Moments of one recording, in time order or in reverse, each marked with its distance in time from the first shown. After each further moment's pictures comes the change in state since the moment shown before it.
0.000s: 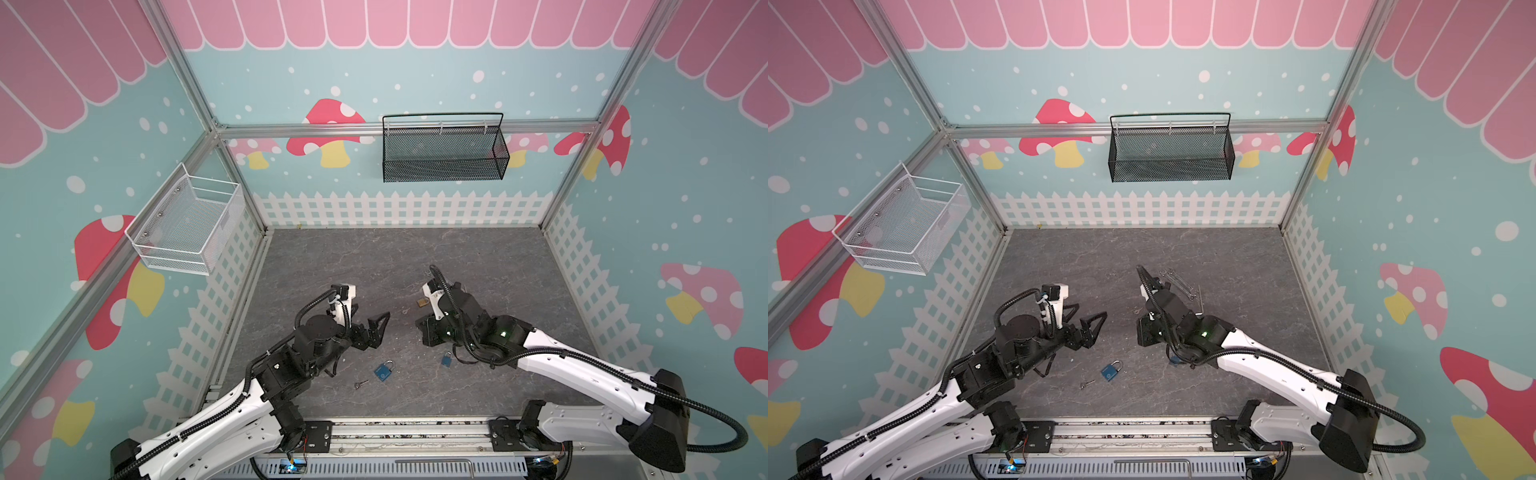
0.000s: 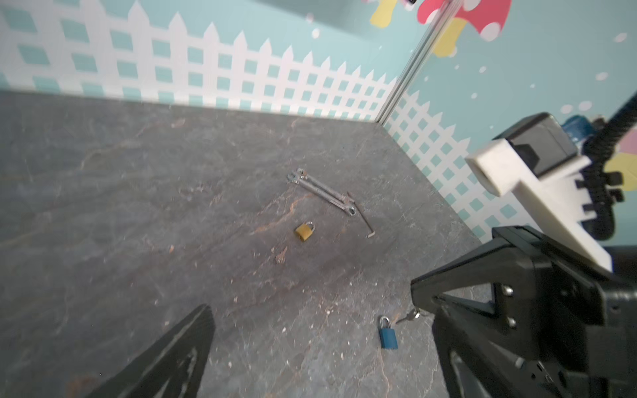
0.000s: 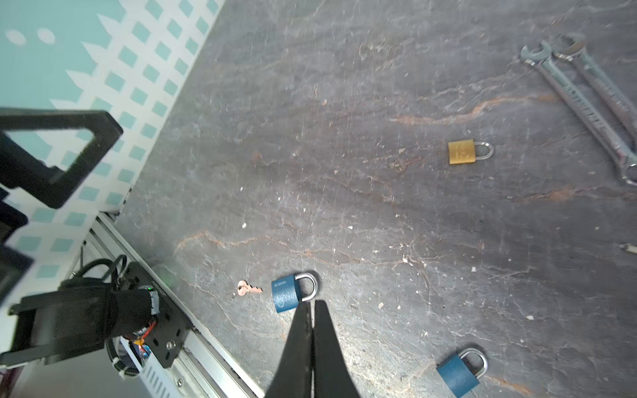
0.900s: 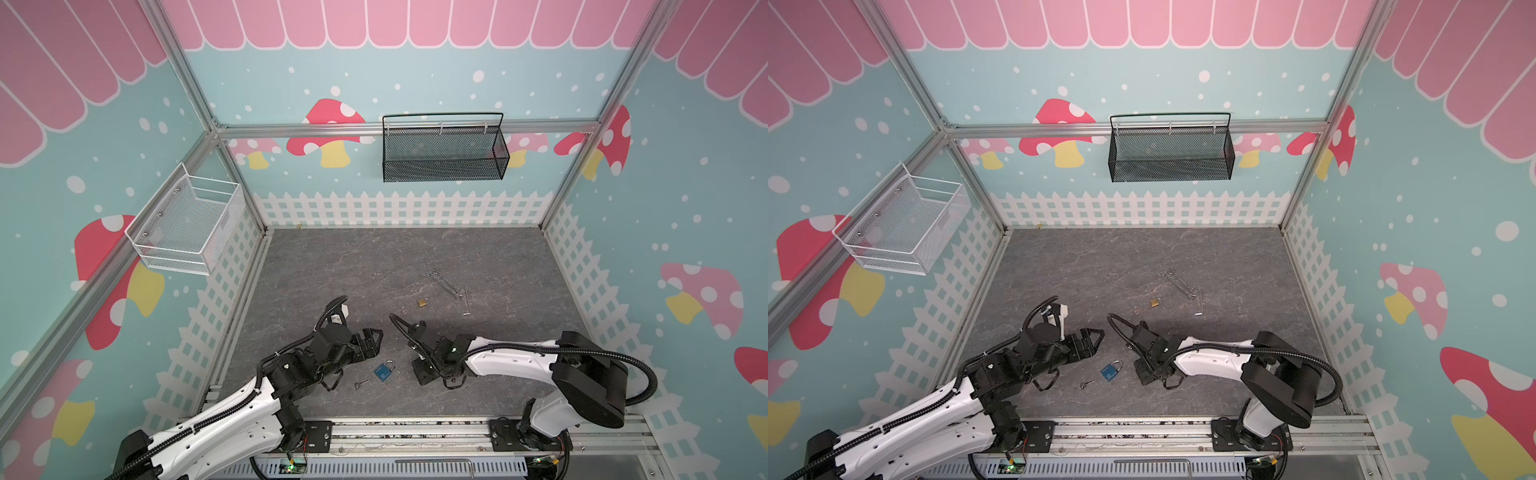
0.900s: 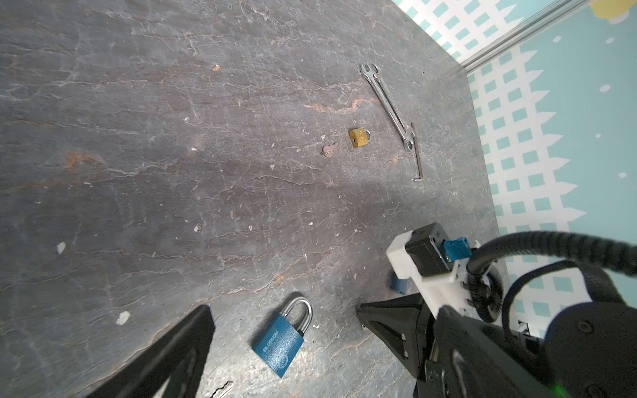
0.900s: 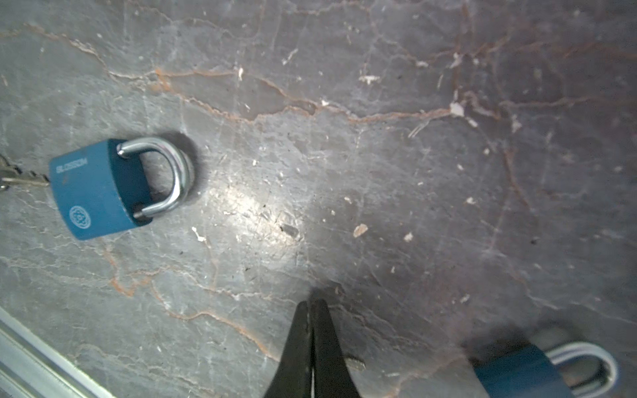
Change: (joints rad) left arm 0.000 0.046 -0.065 -0.289 0.015 -0.537; right arm 0.127 0.364 -0.209 0.073 -0.018 -0.068
